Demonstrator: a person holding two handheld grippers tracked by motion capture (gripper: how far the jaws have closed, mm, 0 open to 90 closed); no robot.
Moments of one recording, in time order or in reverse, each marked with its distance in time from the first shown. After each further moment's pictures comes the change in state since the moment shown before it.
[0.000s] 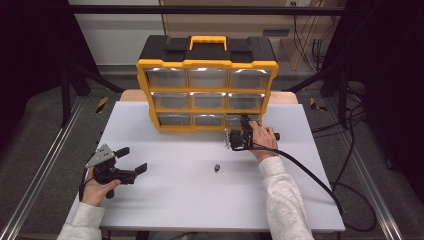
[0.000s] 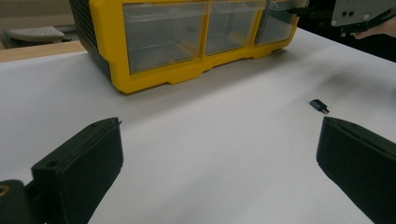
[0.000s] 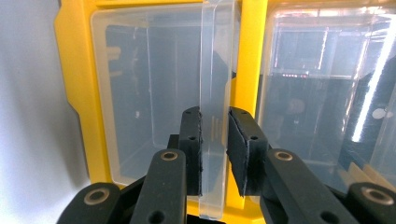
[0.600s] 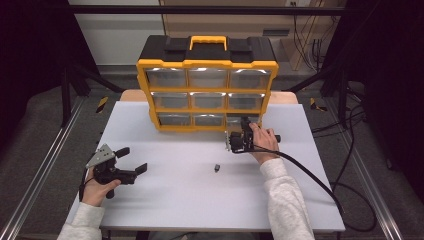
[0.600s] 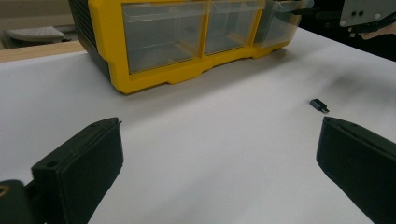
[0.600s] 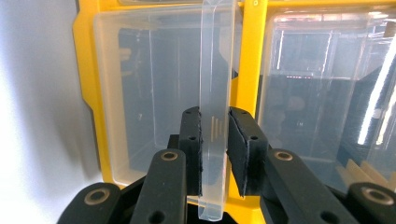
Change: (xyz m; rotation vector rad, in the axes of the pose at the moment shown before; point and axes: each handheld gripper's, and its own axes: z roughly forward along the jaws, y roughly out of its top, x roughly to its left) left arm -0.001 0.000 0.000 0.001 0.001 0.001; right arm 0.000 0.000 -0.010 -0.007 0.018 0.005
